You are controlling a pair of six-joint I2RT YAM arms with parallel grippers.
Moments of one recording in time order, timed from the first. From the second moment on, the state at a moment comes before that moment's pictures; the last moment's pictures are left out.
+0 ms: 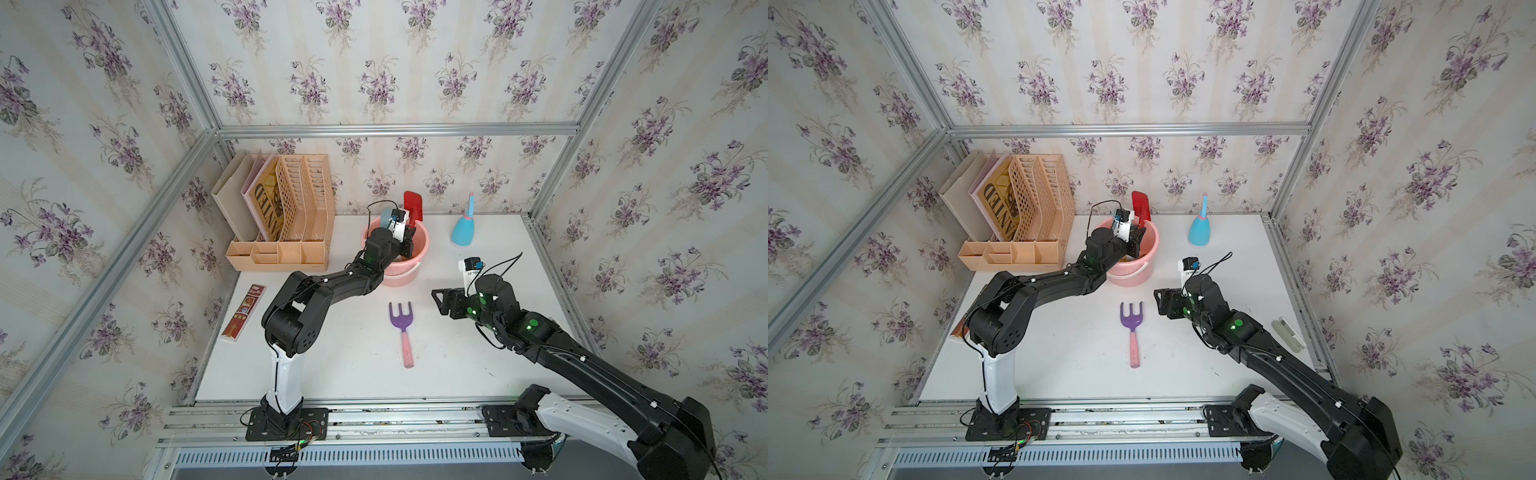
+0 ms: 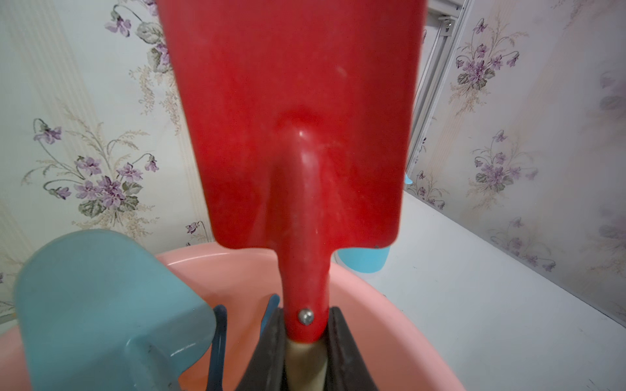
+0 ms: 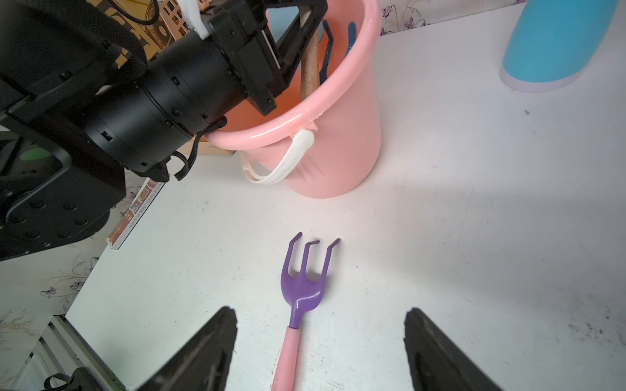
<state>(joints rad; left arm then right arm) -0.57 2.01 1.28 0.64 0.02 -0.09 0.68 0.99 0.73 -0.30 0.04 0.52</state>
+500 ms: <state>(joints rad) -0.57 2.02 1.29 0.56 0.02 0.02 0.68 0.98 0.73 -0.30 0.05 0.52</state>
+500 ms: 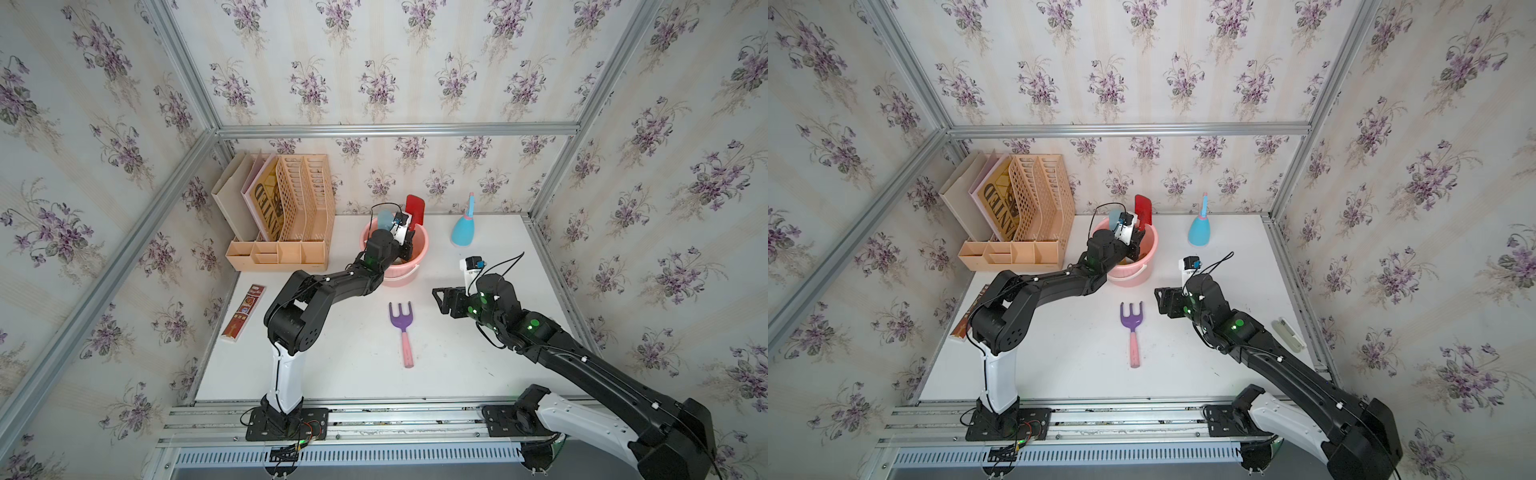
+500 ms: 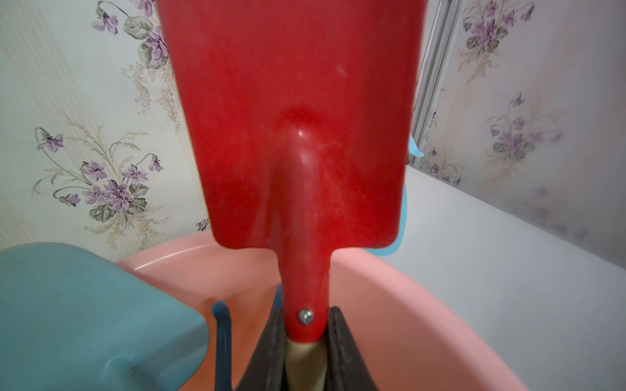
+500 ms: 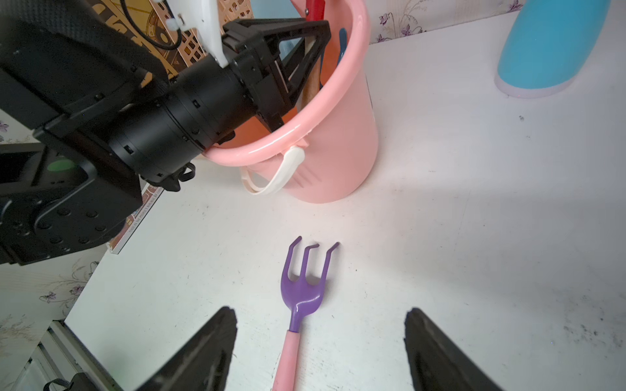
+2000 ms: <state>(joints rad) -0.52 2.02 1.41 0.23 0.12 0.07 0.67 0.98 0.73 -0.30 0.05 0.52</state>
